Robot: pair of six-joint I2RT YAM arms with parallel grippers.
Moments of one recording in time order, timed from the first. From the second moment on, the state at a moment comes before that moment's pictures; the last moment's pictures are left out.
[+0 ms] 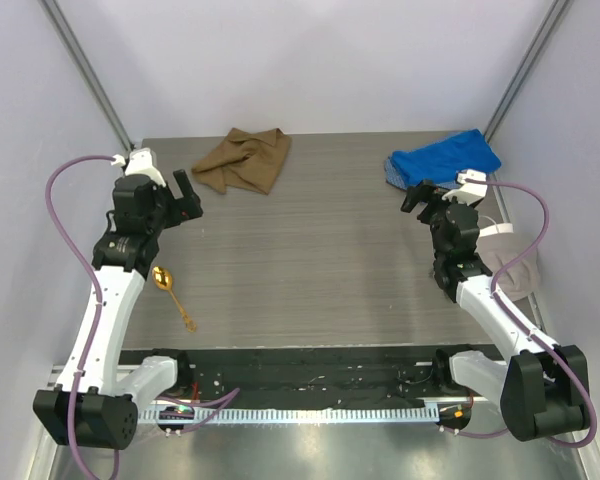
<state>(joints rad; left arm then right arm) -0.06 1.02 1.07 -0.50 -0.09 -0.29 0.16 1.06 0.58 0.42 0.26 0.28</state>
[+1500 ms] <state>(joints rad) -0.09 2.19 1.64 -0.32 -0.17 -0.55 0.16 1.10 0.65 0.30 0.13 0.31</state>
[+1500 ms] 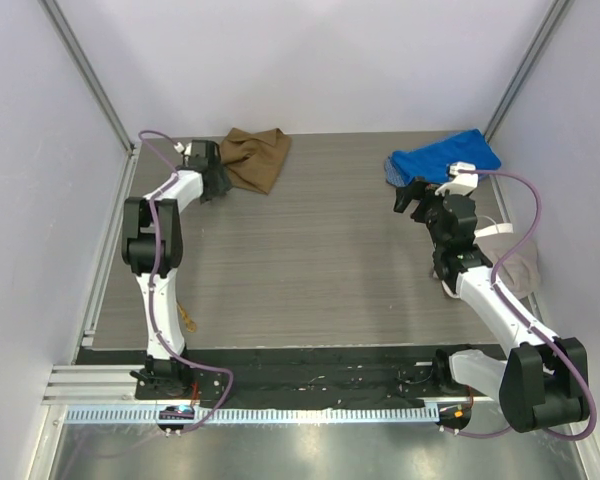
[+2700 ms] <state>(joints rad) -0.80 1.90 1.21 -0.06 0.12 -0.73 0.31 1.35 0.86 0.08 0.09 0.38</state>
